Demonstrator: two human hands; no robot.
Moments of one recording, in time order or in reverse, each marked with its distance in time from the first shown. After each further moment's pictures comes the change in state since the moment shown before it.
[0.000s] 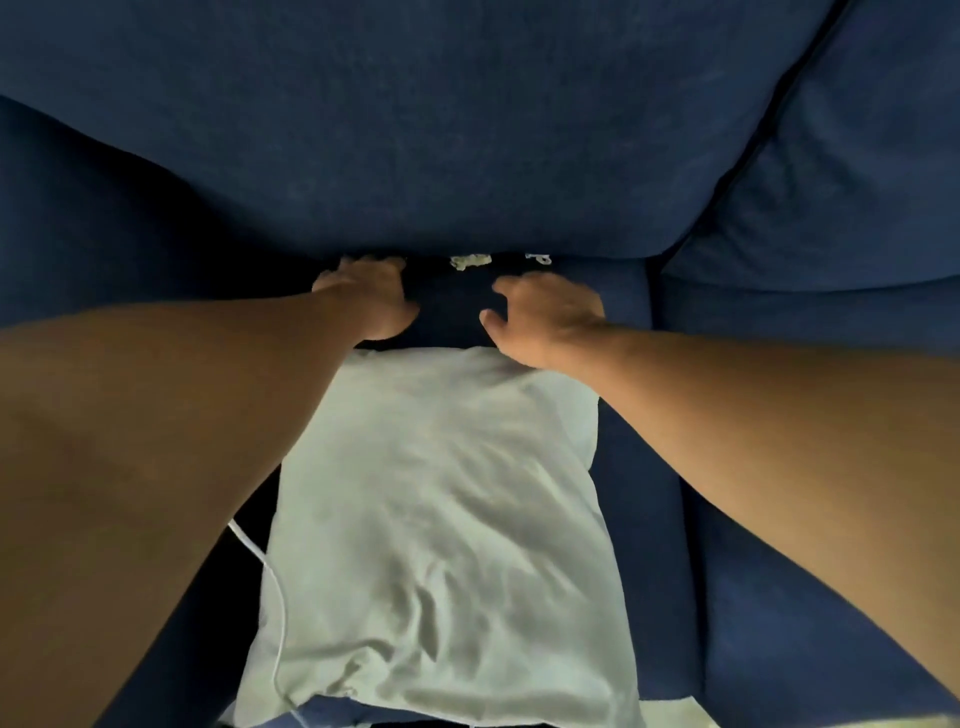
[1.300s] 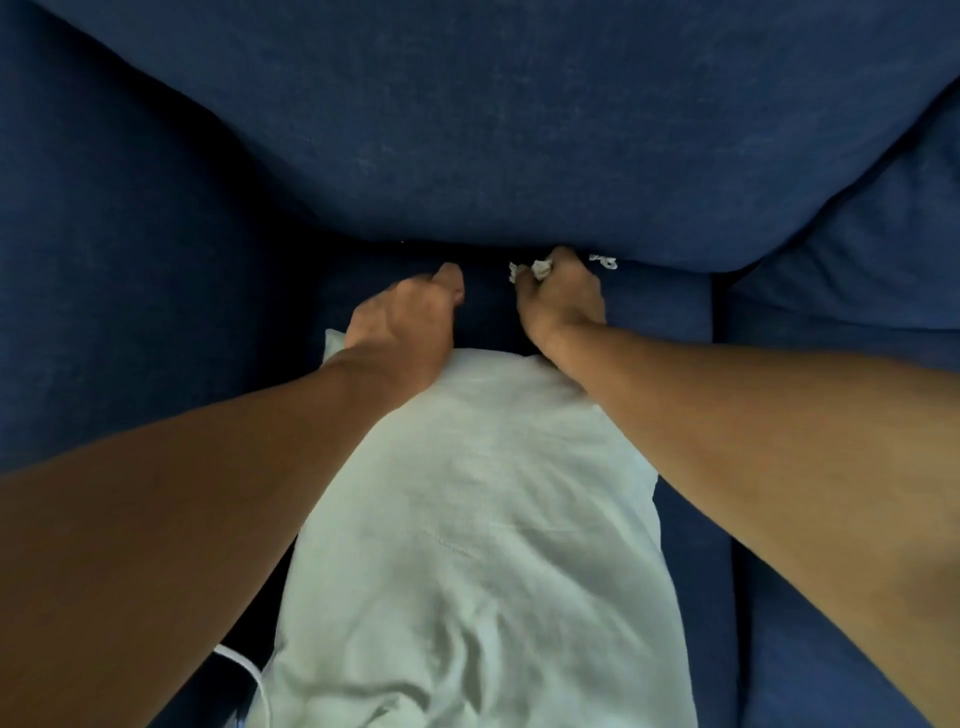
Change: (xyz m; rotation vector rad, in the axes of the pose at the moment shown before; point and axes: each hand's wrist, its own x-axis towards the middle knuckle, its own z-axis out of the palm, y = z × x) left_hand -0.051 -0.017 0.026 -0.240 0.286 0.125; right_hand 0.075 -0.040 0.057 0.667 0.256 0.362
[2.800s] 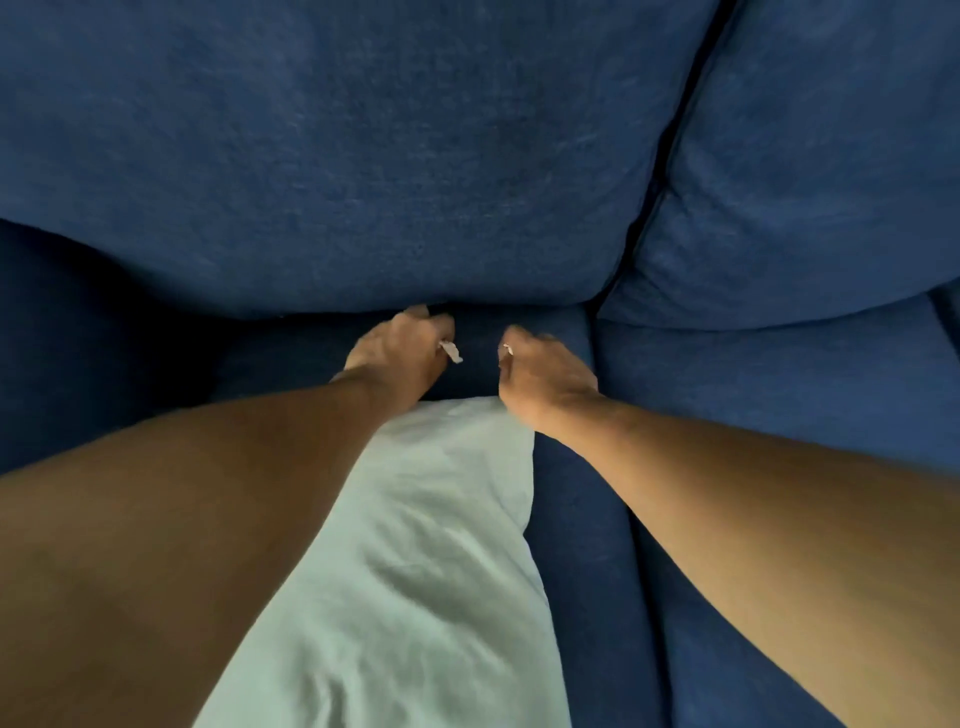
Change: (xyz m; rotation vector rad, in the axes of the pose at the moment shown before) left_hand 0.048 0.115 0.028 0.035 -0.038 0.207; right_hand -0.035 0.079 -0.131 -0.314 -0.208 -0.131
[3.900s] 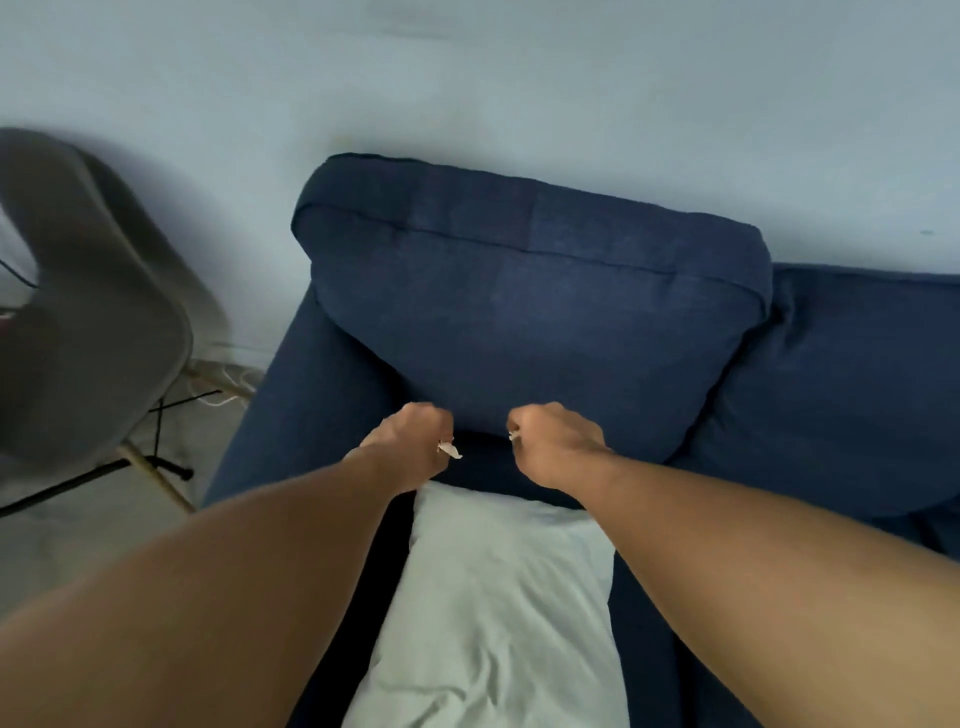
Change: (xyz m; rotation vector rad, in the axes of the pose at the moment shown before) left_hand -0.224 -0.089 -0.222 -0.164 0.076 -0.218; right_hand -0.174 -0.245 -0.102 -0.397 0.055 -0.305
